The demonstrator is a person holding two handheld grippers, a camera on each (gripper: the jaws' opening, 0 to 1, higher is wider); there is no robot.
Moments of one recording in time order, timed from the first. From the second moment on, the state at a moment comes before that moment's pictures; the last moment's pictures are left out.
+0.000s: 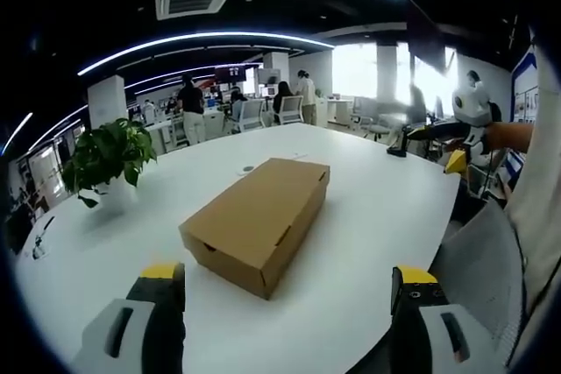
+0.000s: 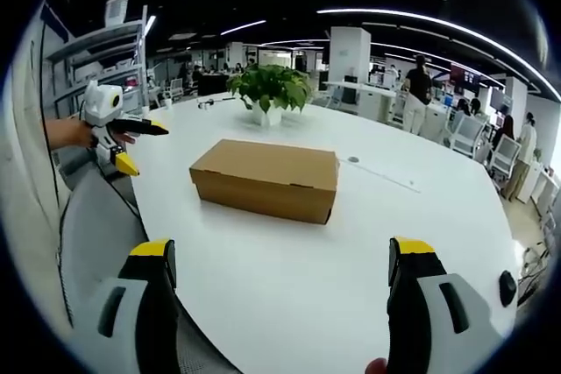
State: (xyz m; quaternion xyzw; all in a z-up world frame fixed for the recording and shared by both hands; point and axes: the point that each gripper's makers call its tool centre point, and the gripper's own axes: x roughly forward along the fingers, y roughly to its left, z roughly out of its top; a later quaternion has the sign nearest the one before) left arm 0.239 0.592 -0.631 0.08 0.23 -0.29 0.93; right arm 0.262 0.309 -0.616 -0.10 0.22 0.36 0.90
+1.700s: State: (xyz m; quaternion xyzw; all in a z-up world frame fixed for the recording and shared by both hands) left arm 0.293 0.587 -0.687 0.06 0.27 -0.18 0.94; right arm 0.378 0.327 -0.685 -0.14 0.22 0.46 0.85
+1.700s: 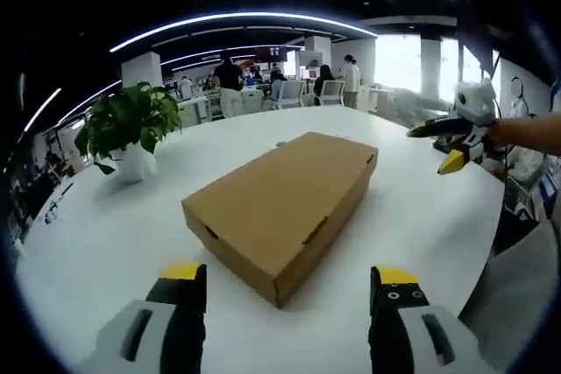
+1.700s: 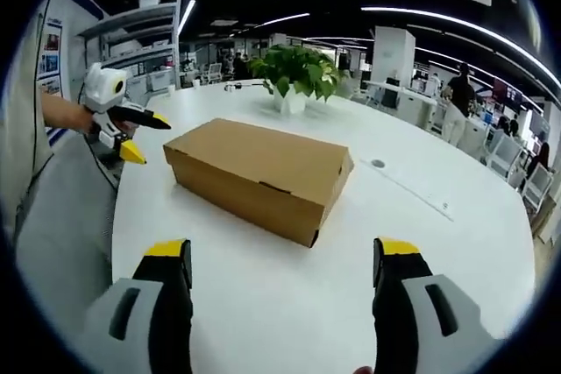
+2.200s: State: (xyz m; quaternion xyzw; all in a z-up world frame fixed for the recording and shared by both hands) left arm 0.308 0.592 -0.711 0.06 0.29 -0.14 0.95; right arm 0.410 0.349 -0.709 -0.15 0.24 0.51 0.82
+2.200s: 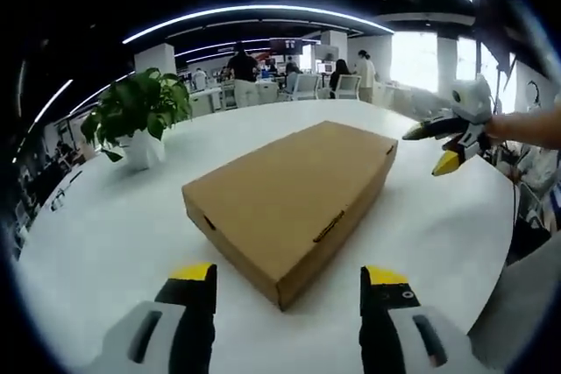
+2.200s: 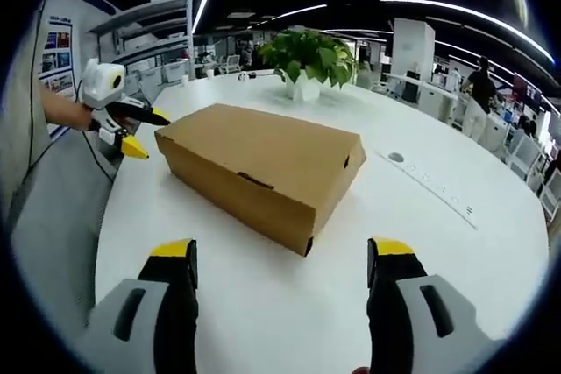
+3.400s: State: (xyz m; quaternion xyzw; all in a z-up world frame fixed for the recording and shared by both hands) left arm 0.324 0.590 -0.713 0.03 0.29 -0.08 0.95; right arm 0.438 0.384 -0.716 -0.16 0.24 0.56 0.78
